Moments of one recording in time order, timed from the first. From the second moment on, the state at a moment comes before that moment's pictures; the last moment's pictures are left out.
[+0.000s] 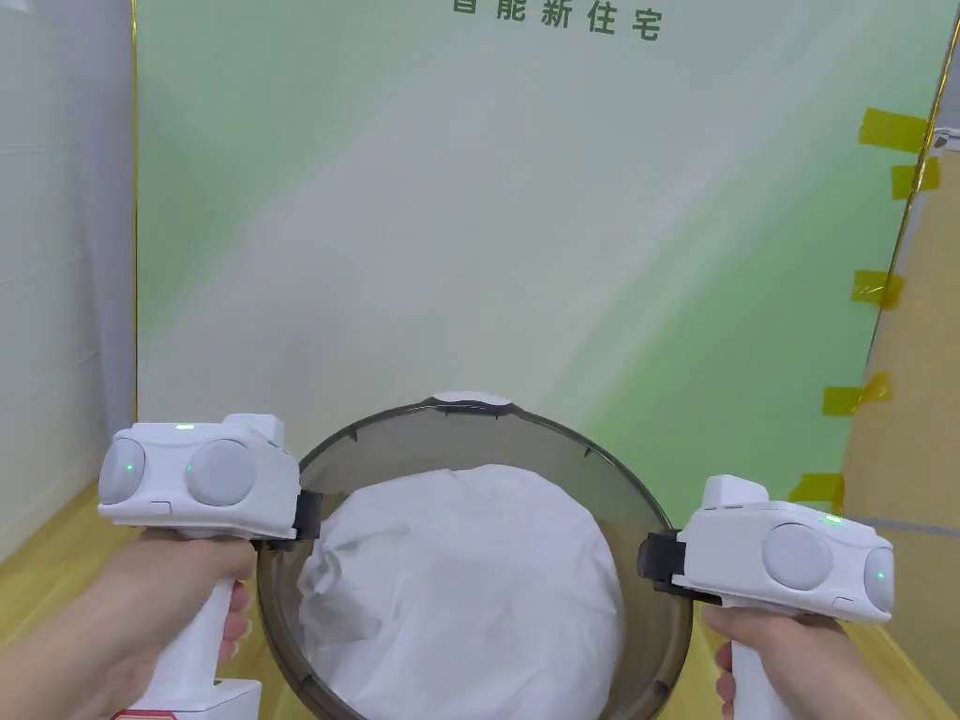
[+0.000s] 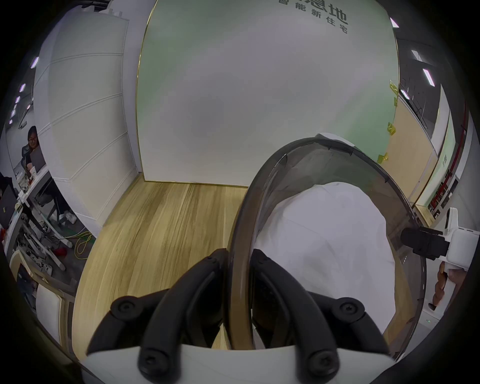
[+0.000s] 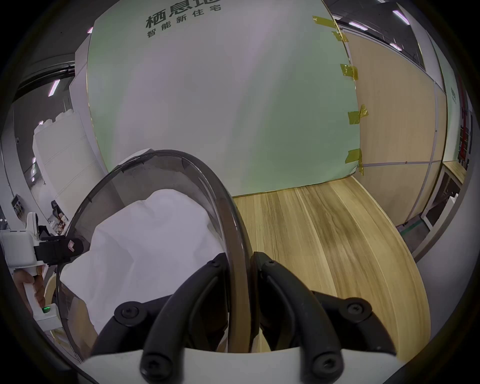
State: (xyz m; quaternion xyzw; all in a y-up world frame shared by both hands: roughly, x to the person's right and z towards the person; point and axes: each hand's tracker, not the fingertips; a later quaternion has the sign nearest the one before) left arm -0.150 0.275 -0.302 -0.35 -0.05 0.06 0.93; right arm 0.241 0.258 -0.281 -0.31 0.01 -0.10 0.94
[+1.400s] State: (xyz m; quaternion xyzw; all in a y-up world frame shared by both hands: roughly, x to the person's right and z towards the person) left arm -0.152 0.278 -0.299 -0.34 -0.05 0.06 0.94; right arm 0.238 0.260 -0.276 -0.31 0.01 -0.10 0.95
